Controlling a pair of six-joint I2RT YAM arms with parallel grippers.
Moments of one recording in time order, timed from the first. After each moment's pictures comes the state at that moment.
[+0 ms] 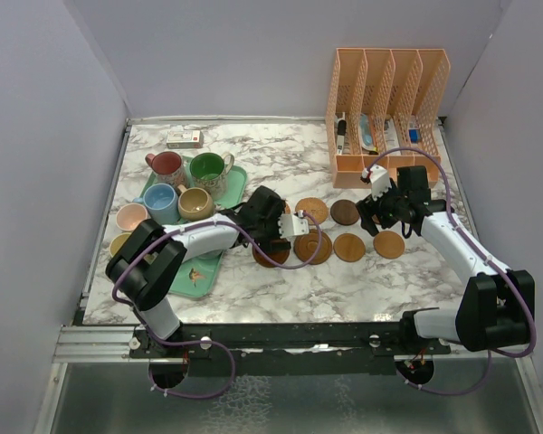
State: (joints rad) left arm -0.71 1.67 0.94 -0.17 0.11 0.79; right arm 0.12 1.30 0.86 -0.44 -0.27 -0.48
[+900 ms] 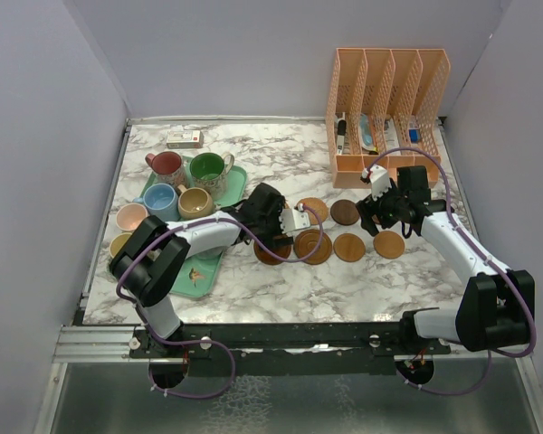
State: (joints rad) left arm -0.71 1.70 0.96 -0.14 0.12 0.71; right arm 0.12 1.30 0.86 -0.44 -0.27 -0.48
